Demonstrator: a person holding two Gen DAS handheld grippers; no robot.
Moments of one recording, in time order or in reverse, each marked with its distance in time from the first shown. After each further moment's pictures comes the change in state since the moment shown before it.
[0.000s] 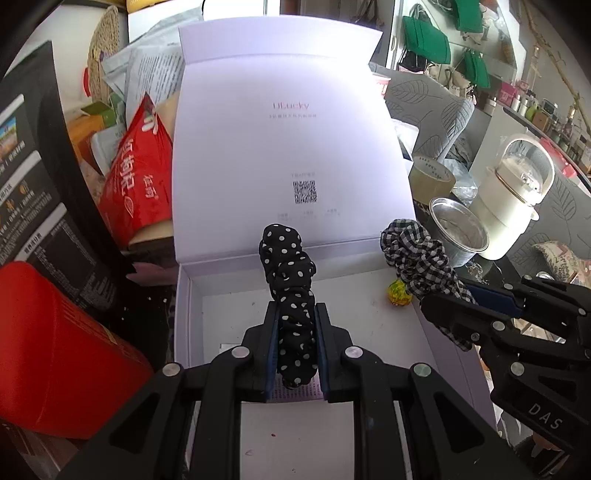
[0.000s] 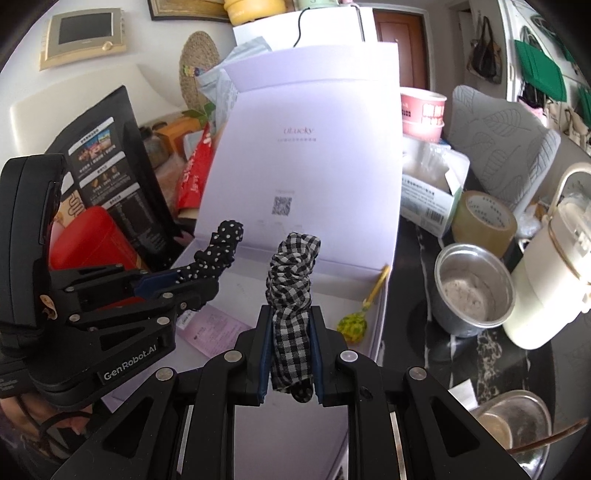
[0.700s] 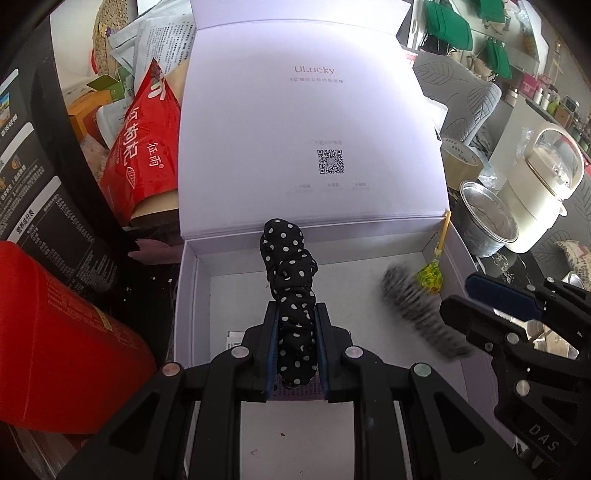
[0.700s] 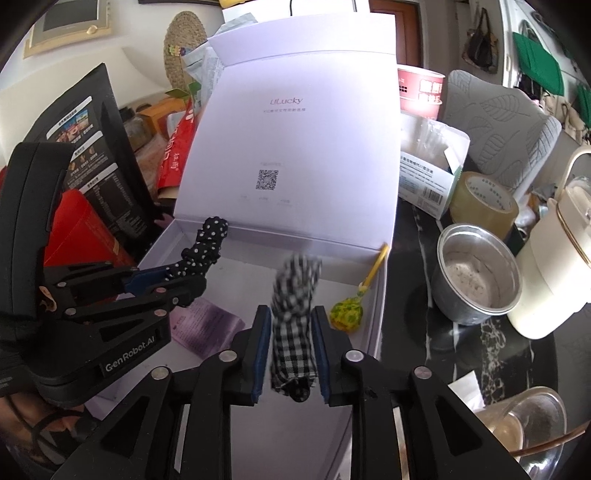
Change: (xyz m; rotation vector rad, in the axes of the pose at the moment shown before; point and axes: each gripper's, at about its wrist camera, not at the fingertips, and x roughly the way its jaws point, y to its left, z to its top) left arm 0.024 0.001 0.000 -0.030 0.081 0.073; right arm 0.017 -0.001 -0.004 -0.004 0.043 -0.068
